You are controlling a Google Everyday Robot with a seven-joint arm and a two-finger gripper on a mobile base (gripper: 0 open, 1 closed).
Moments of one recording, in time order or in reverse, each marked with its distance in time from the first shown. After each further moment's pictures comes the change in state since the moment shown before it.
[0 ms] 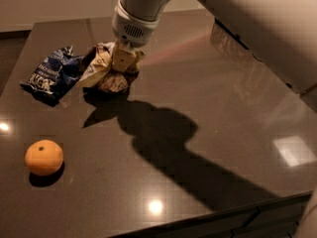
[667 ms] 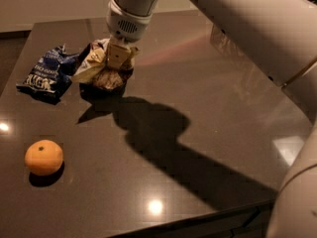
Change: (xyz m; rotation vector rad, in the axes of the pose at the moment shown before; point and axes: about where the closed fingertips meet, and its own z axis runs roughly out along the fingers) arm -0.014 -0.015 0.005 0.007 0.001 -0.031
